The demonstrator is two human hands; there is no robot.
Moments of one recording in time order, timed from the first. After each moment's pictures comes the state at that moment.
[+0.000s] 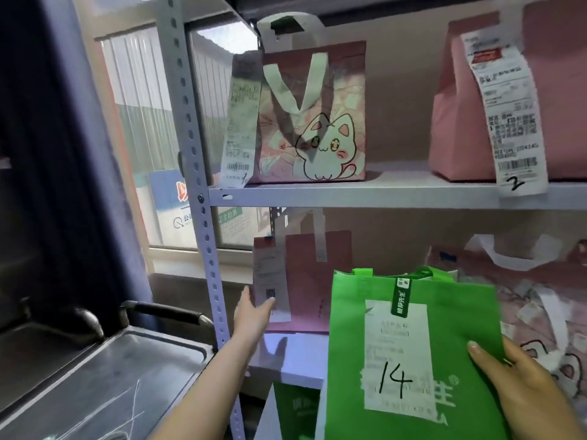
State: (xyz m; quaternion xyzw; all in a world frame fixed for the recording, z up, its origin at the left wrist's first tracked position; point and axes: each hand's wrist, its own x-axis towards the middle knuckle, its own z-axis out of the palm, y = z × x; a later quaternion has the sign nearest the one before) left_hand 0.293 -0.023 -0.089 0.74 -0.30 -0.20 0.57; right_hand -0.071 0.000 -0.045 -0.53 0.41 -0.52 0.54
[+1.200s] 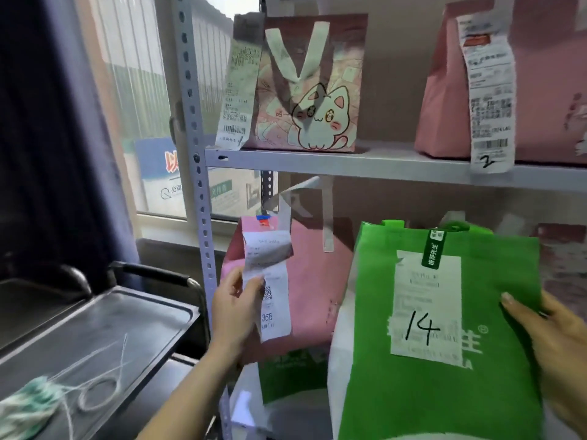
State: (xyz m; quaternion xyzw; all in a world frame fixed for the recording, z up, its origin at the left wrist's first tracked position) left_hand 0.214 0.079 -0.065 0.55 -0.39 -0.14 0.72; right_hand -0.127 0.018 -0.014 -0.56 0.38 -0.53 0.52
